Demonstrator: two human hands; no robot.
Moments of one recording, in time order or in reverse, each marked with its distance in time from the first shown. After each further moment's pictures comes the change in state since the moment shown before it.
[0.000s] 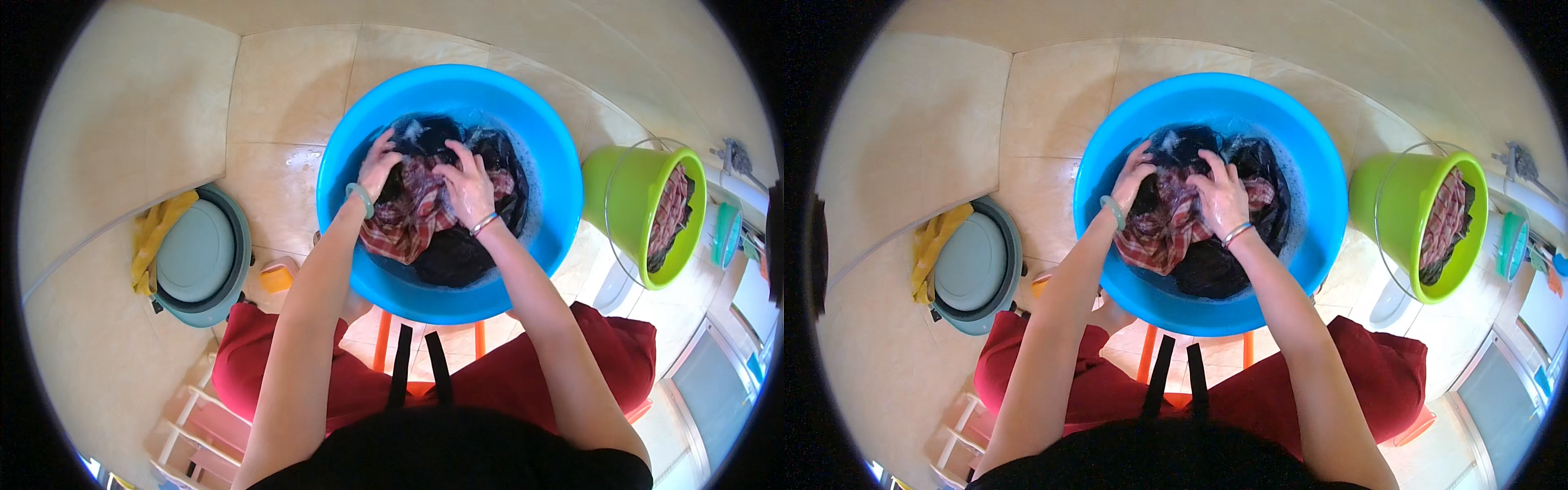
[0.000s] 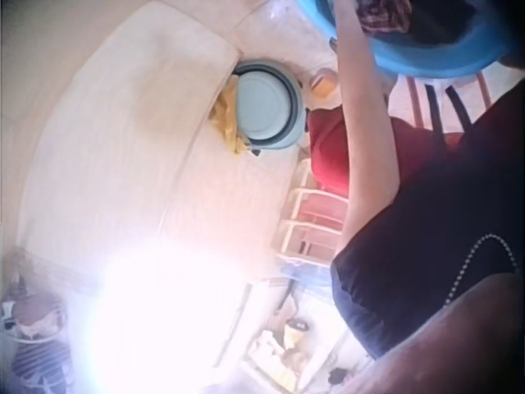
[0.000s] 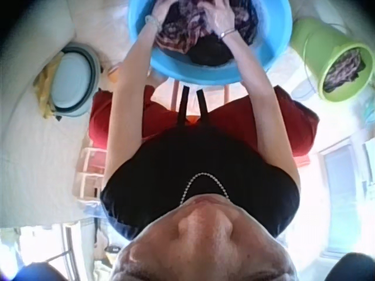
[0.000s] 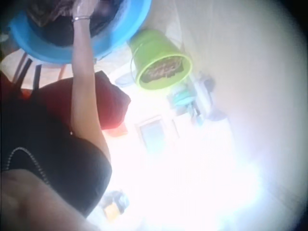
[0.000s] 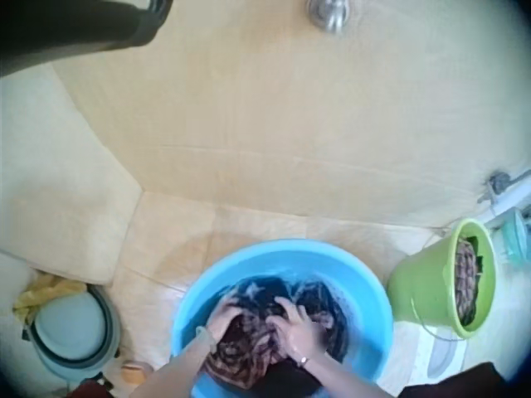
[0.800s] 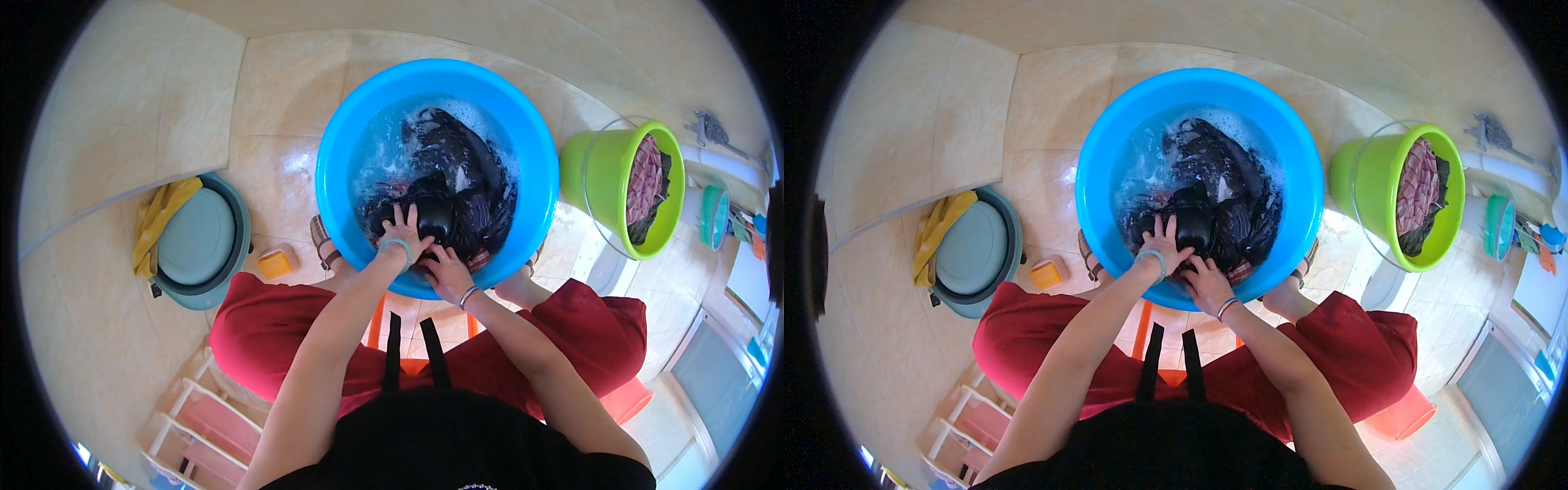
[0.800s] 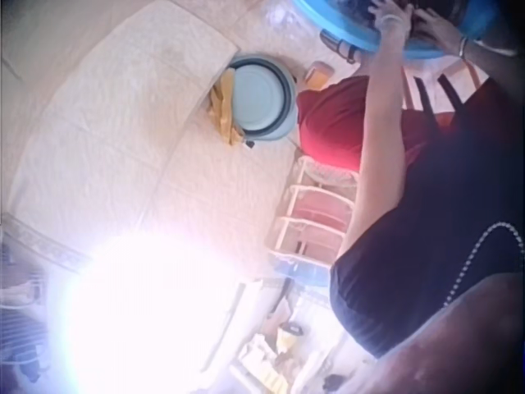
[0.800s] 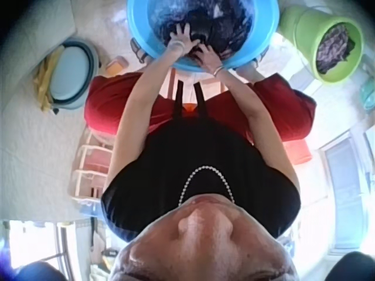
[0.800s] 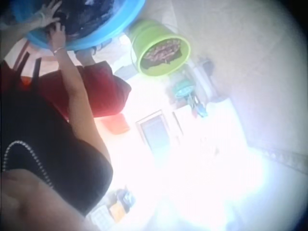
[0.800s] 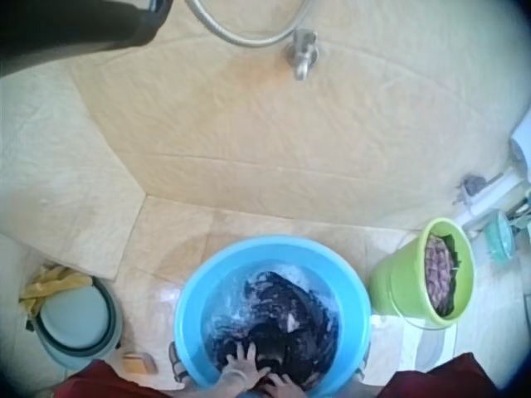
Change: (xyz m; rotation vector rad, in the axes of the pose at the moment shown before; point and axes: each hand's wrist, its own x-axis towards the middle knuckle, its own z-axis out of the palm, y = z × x) left_hand -0.148 -0.040 0.086 1.340 -0.390 -0.284; right_hand -0.193 -0.052 0.005 0.125 -0.516 0.084
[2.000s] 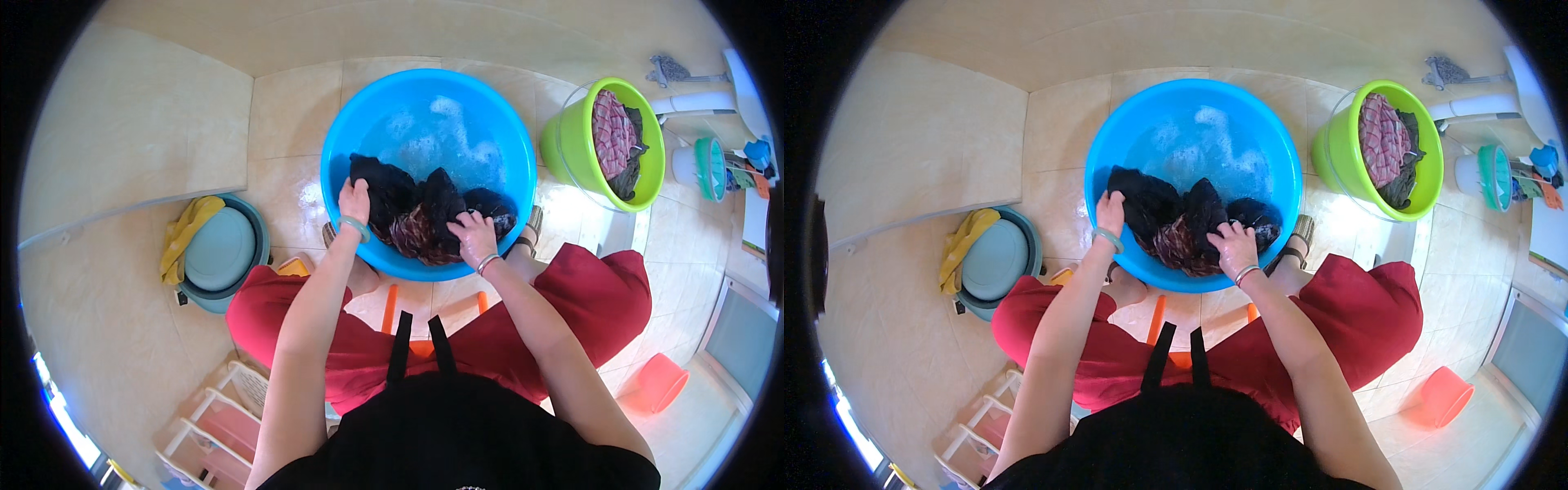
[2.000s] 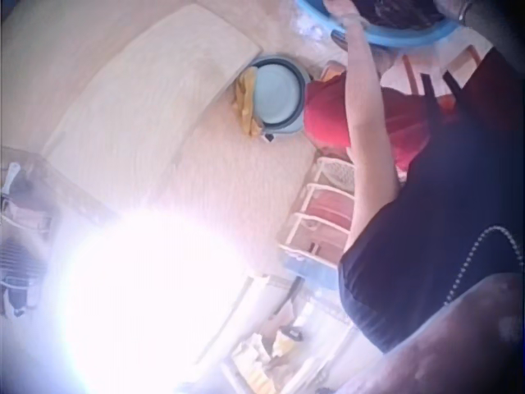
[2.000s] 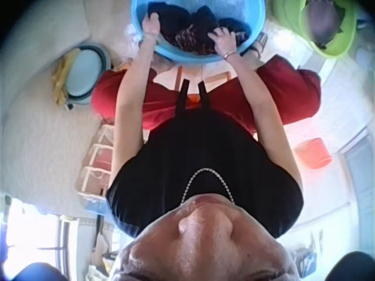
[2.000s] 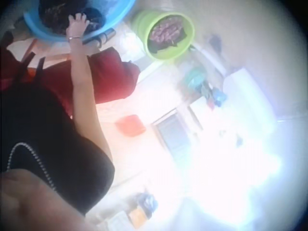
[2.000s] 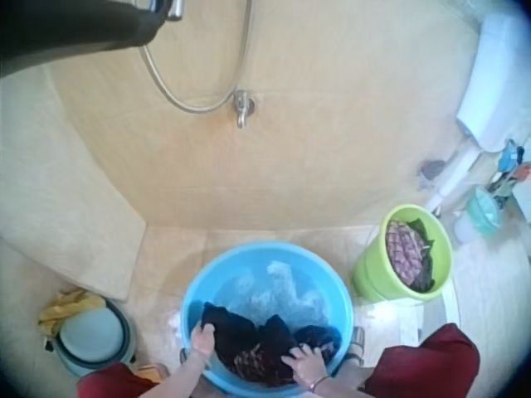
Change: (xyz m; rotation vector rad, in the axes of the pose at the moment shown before) left_hand -0.027 -0.054 -0.079 -1.143 0.837 0.147; right_hand -0.026 0.019 -0.049 -0.382 0.366 0.061
